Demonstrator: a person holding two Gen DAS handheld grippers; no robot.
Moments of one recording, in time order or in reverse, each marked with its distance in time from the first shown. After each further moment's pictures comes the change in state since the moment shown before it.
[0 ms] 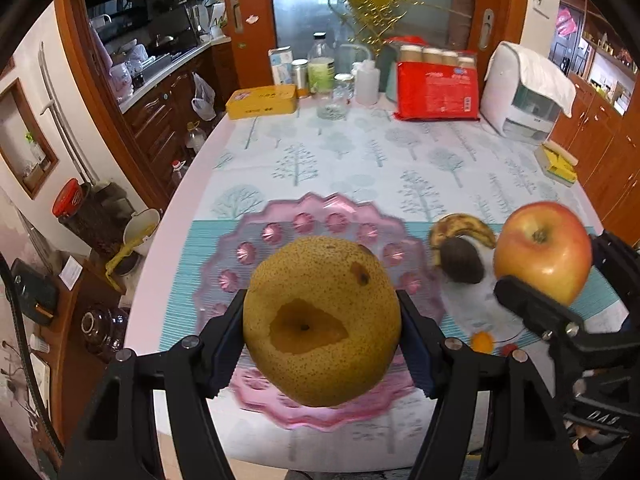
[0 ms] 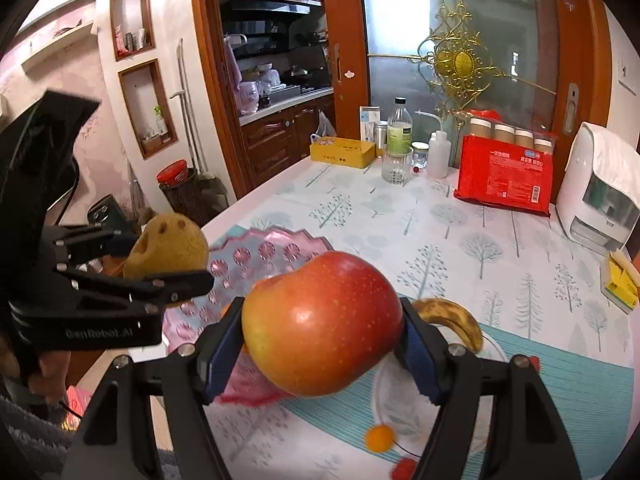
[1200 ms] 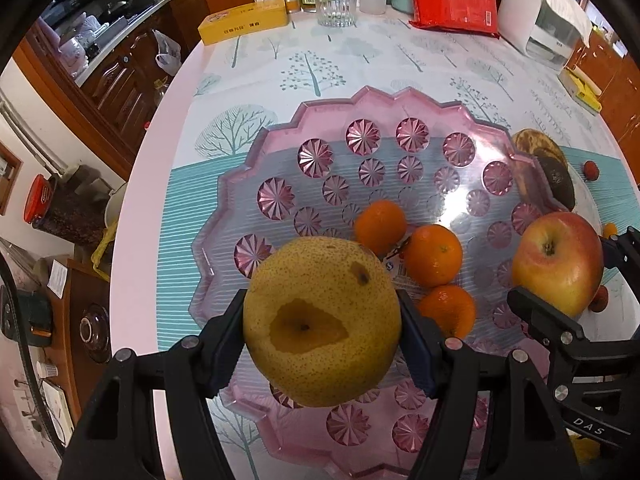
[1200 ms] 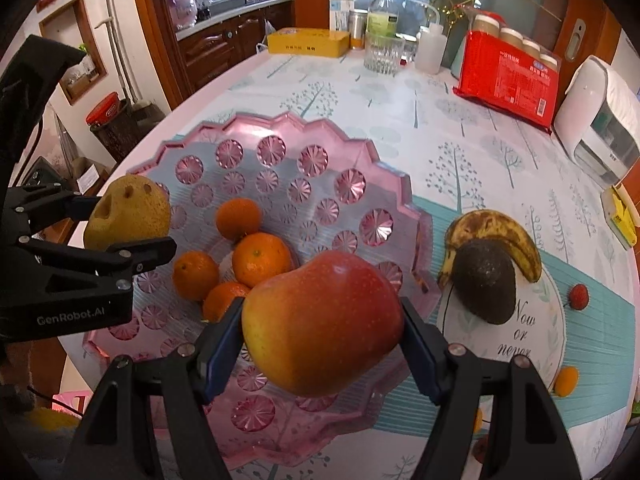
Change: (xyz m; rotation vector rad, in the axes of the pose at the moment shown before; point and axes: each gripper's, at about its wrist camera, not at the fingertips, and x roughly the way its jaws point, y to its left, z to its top) left arm 0.141 0.056 -0.010 0.133 0.233 -0.039; right arm 0.134 0.043 -0.040 0.084 0.353 -0.192
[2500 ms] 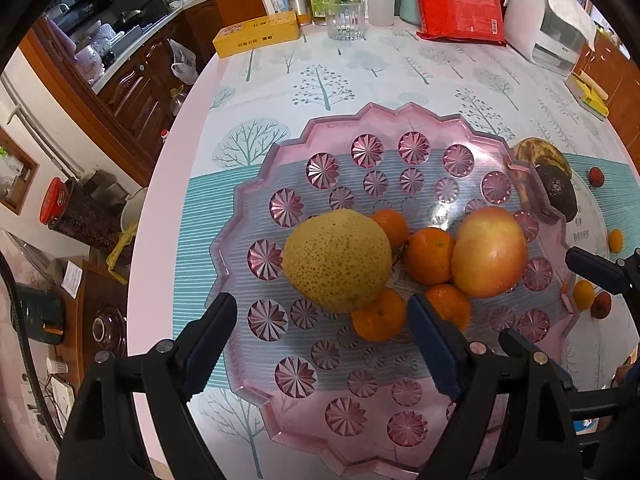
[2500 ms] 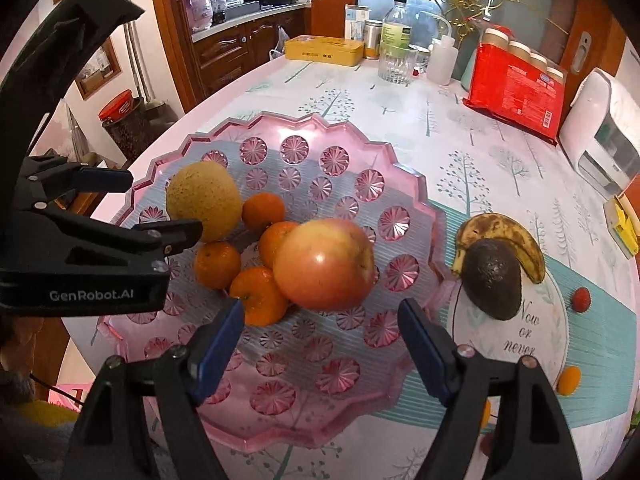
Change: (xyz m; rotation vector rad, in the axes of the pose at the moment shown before) left arm -0.020 -0.007 -0.002 -0.014 -0.038 0.056; right arm -0.017 0.014 -0.013 -0.037 -0.051 0.016
